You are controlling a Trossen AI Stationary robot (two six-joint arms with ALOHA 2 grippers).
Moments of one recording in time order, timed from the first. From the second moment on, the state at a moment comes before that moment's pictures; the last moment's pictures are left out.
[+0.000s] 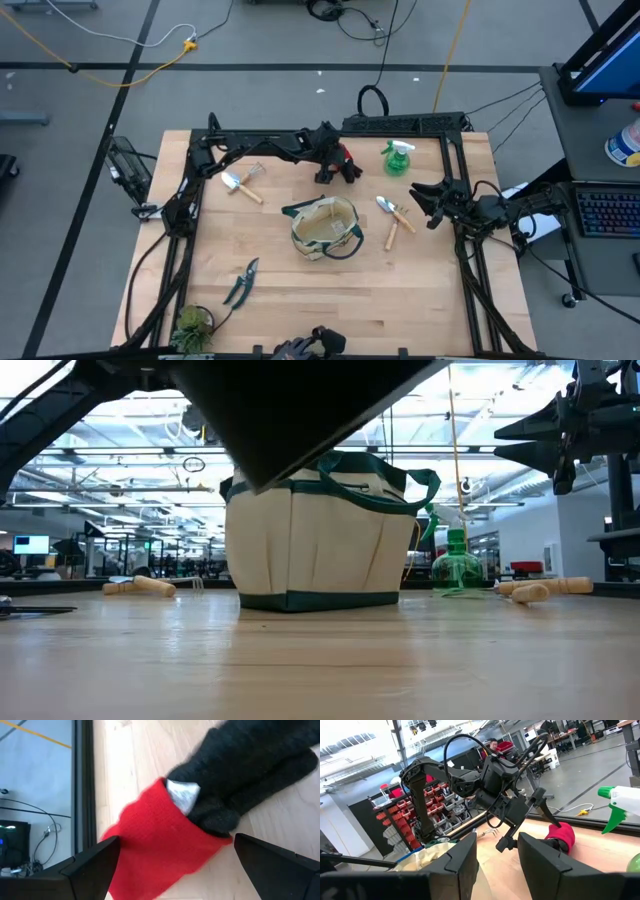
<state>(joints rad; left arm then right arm) 0.46 2.18 1.53 -0.18 0.00 0.75 0.28 0.00 0.06 0.07 0.73 0.41</state>
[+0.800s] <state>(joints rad) 0.45 2.18 1.53 -0.14 0.02 0.79 0.28 0.00 0.06 0.07 0.73 0.41</state>
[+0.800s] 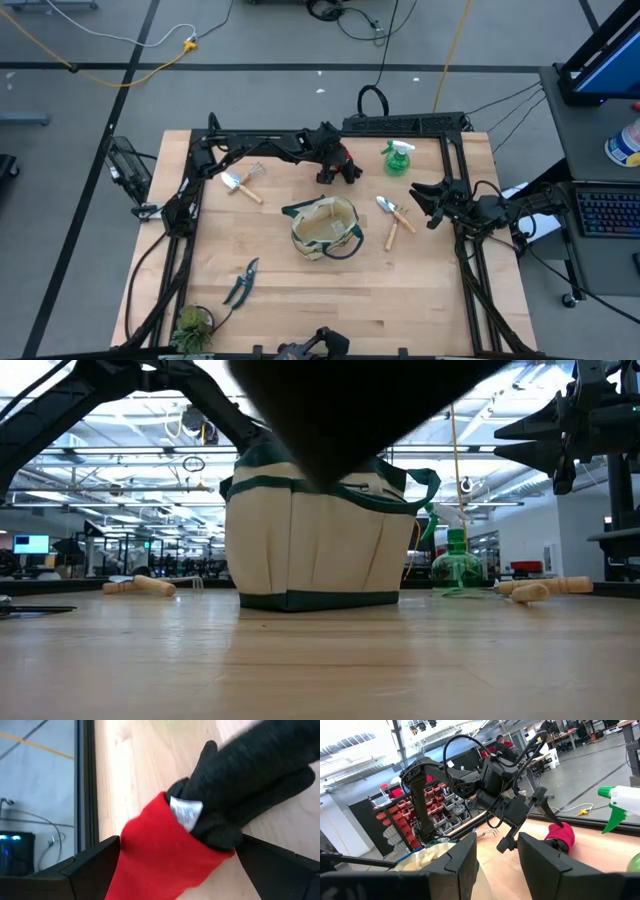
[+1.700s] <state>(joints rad) 0.43 2.14 1.53 -0.22 -0.14 0.61 0.28 0.01 0.06 0.07 0.73 0.44</state>
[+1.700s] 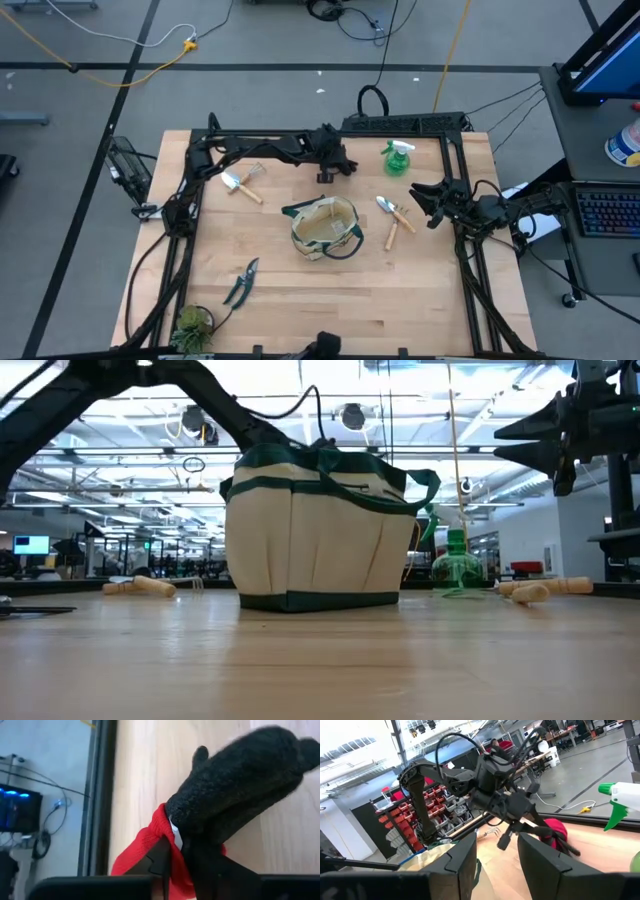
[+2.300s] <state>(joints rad) 0.40 1.73 1.53 -0.33 -0.18 -0.06 0.28 0.01 0.06 0.07 0.73 0.46</state>
